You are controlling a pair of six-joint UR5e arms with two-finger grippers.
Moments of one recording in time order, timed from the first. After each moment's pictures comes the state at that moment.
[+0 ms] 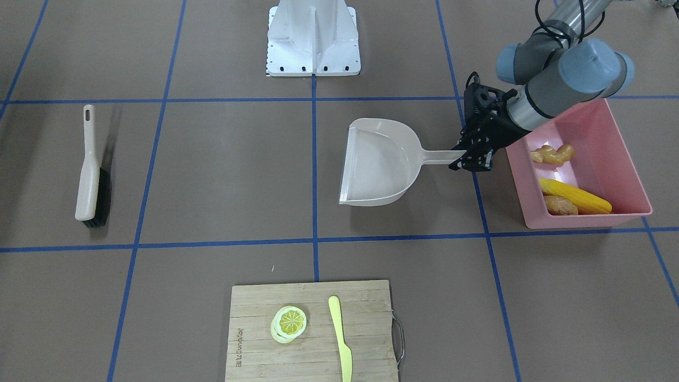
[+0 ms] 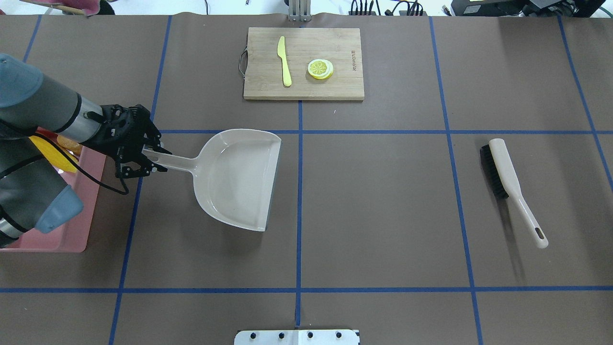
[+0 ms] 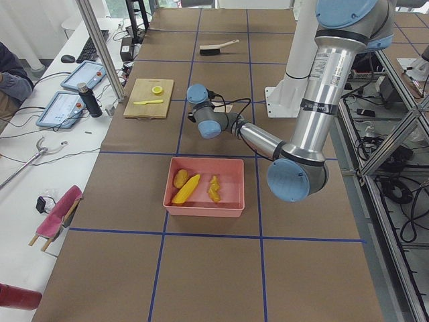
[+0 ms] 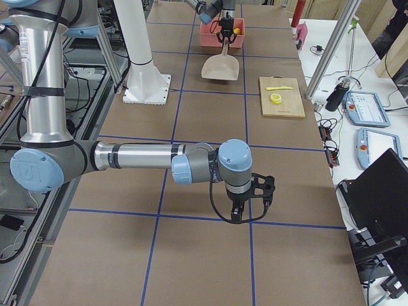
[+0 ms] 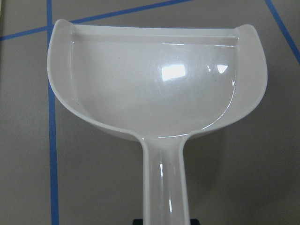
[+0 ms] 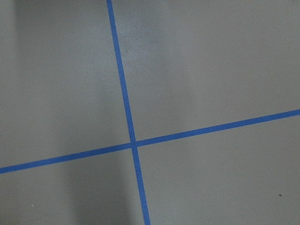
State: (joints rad) left arm -0.83 -1.85 -1.69 -2.21 -2.32 0.56; right arm 1.64 -1.58 1.64 -1.44 2.31 0.28
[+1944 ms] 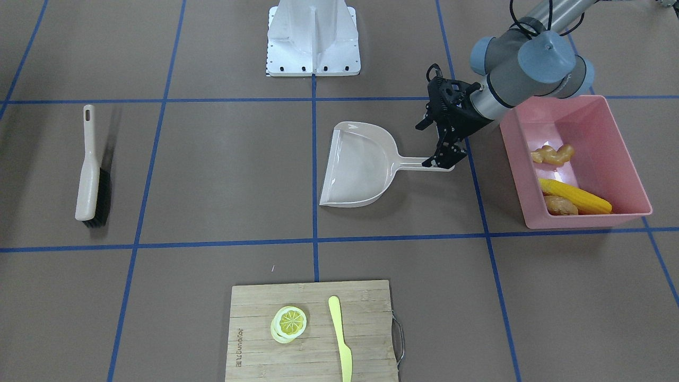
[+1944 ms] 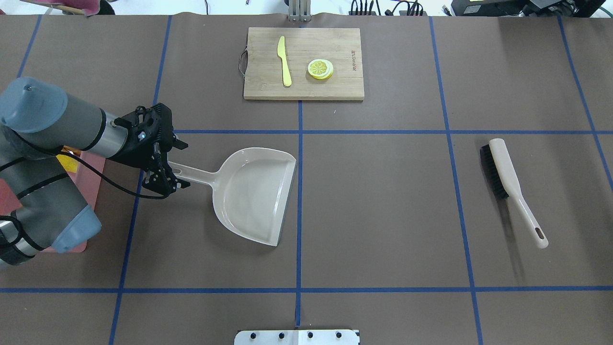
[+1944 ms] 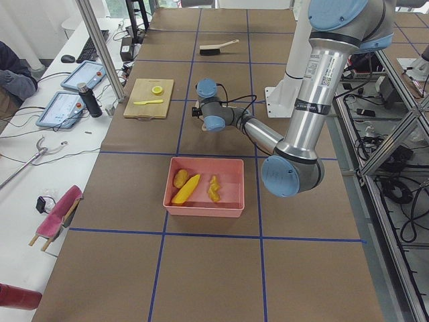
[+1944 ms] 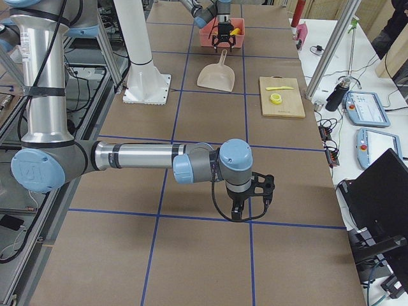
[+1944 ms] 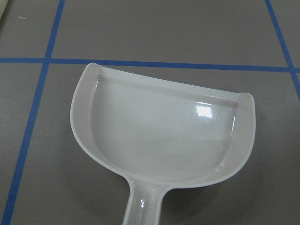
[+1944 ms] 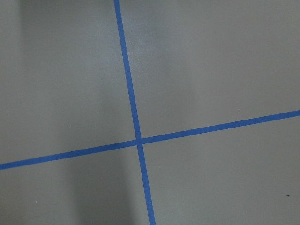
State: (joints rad) left arm -0.76 -1.85 -1.73 -2.27 -2.14 0.02; right arm 1.62 -1.59 1.64 -1.43 2.31 0.28
